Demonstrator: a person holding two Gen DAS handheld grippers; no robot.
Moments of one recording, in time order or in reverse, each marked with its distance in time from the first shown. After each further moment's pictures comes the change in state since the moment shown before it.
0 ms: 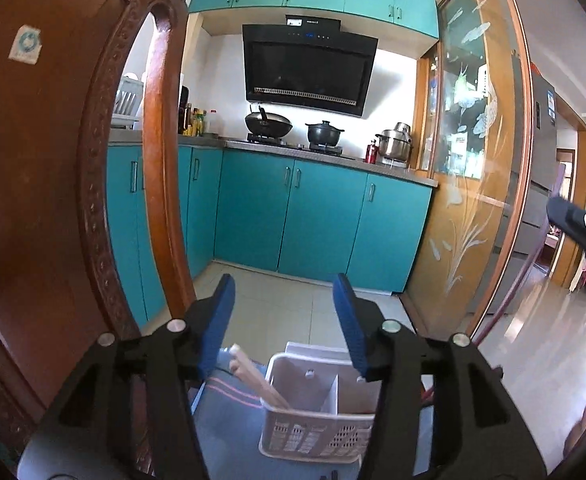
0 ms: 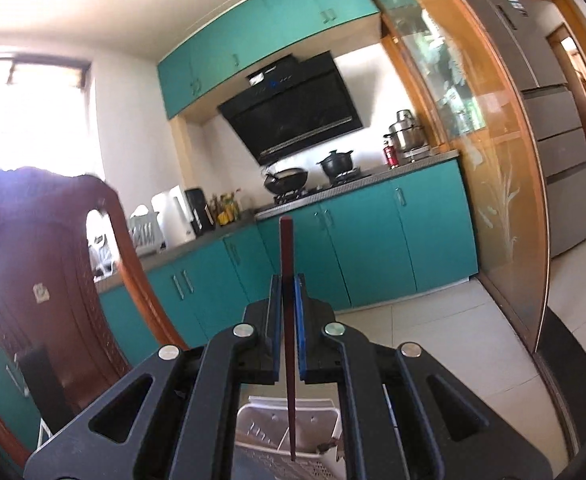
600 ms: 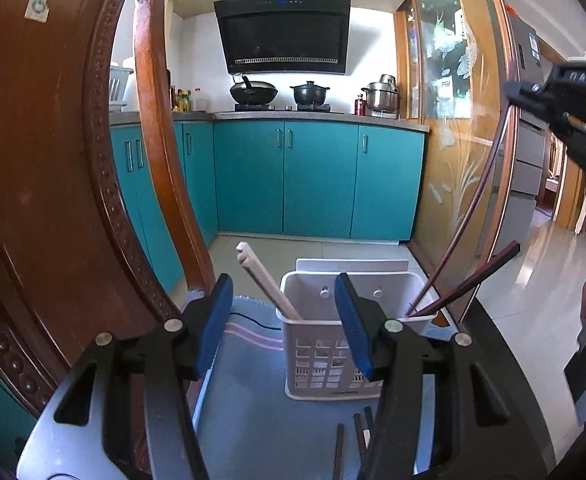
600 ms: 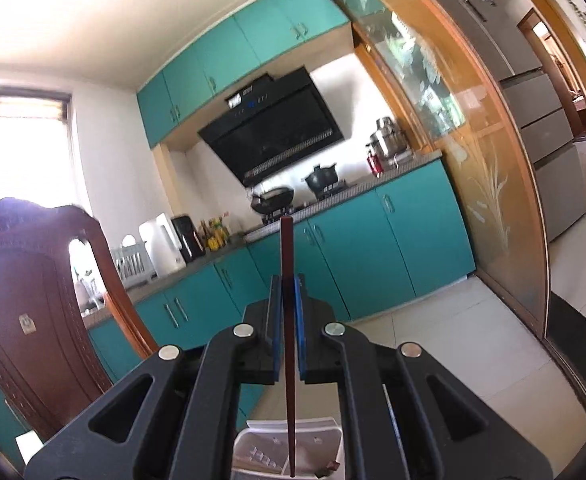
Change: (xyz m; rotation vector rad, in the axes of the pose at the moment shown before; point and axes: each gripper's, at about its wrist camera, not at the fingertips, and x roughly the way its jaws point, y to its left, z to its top) left arm -0.014 -0.001 -0.055 0.136 0.111 0.005; right arm 0.008 -0.013 -0.007 0.086 -0.105 -0.032
